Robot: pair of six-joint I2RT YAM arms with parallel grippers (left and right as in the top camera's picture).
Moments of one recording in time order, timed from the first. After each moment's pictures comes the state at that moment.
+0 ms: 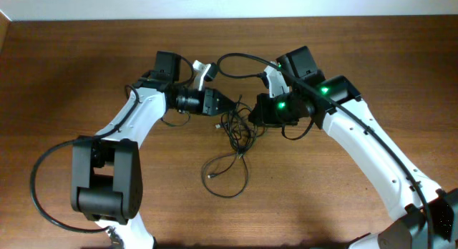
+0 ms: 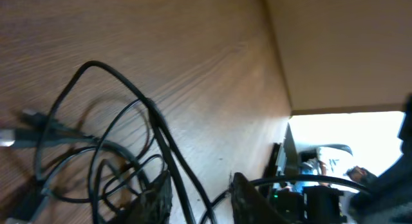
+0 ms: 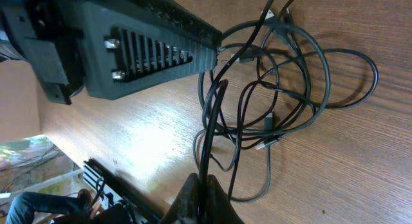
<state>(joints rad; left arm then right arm) -0.15 1.91 1.31 -0.58 1.05 -0.01 0.44 1.64 1.46 -0.93 -0.50 0.42</state>
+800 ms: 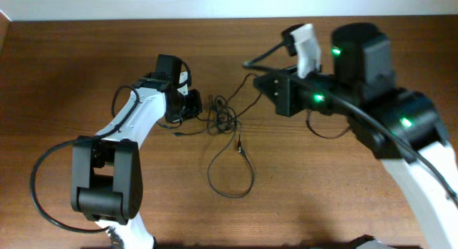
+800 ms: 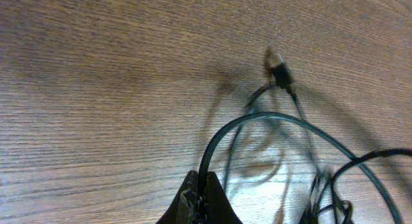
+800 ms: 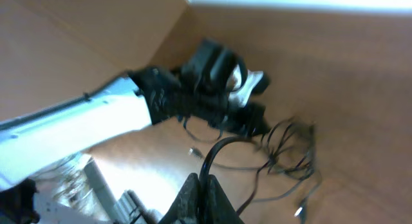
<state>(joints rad) -0.15 1.91 1.31 -0.67 0.27 -0.37 0.44 1.38 1.72 -0.90 -0.50 0.31</state>
